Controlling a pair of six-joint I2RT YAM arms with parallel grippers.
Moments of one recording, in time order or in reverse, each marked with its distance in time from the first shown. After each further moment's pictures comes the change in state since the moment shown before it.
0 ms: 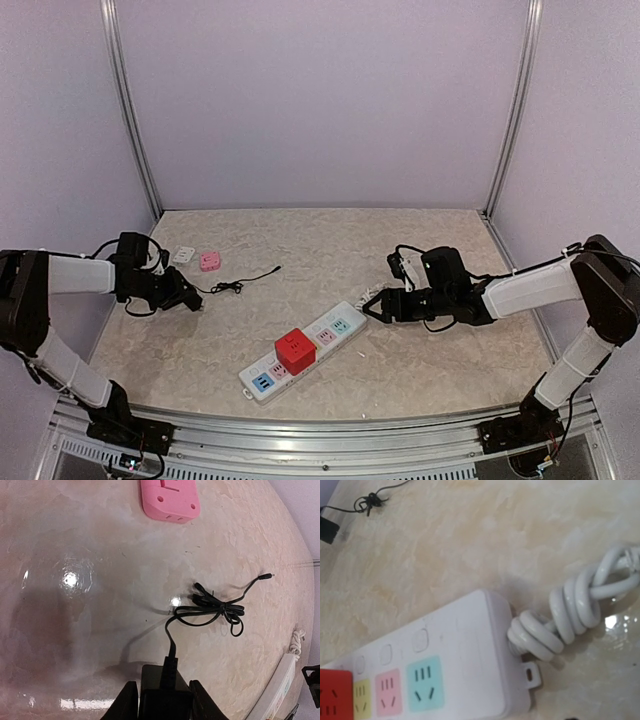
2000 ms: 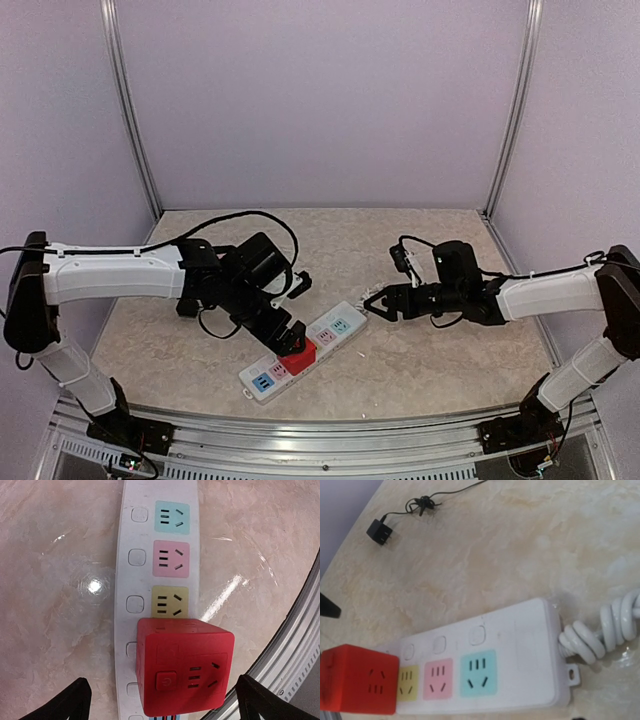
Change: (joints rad) left arm -0.969 0.103 0.467 -0.538 -0.325 0.244; right arm 0.000 -0.124 -0.027 -0.014 -0.076 -0.066
